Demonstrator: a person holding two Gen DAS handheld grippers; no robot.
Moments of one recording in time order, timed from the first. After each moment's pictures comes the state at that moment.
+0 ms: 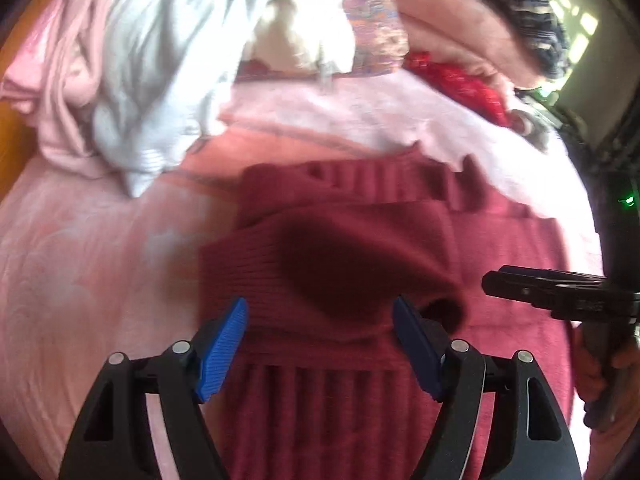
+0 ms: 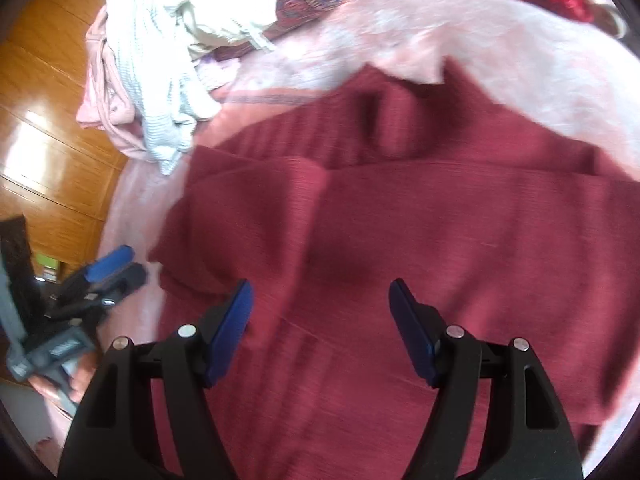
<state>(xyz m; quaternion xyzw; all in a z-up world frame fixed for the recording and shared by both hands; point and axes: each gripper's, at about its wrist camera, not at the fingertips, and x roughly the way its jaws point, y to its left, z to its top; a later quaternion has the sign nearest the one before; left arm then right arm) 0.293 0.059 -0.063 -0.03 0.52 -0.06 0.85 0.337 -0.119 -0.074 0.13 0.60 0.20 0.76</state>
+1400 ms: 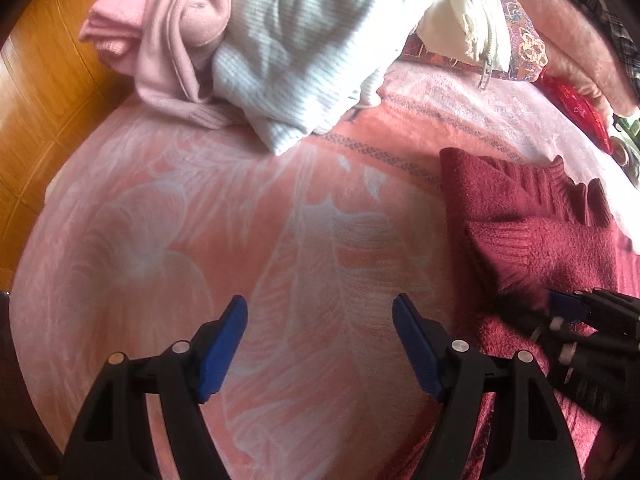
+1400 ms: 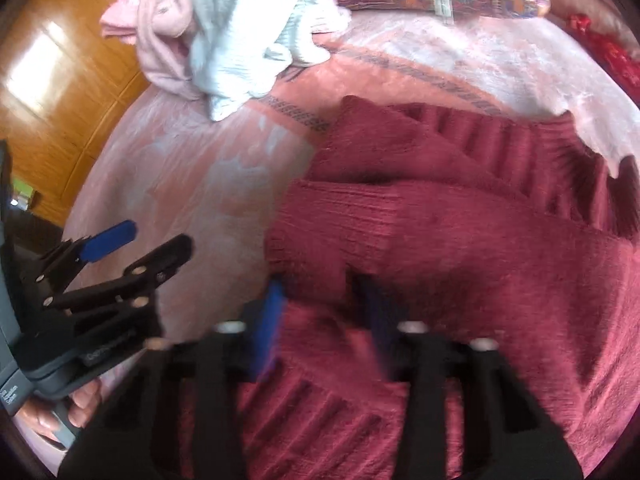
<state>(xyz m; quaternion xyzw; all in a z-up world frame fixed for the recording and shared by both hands) 0.294 0.149 -0.096 -0.03 0.53 0.10 0.84 0.341 0.035 -0.081 0.00 0.59 0.23 0.78</state>
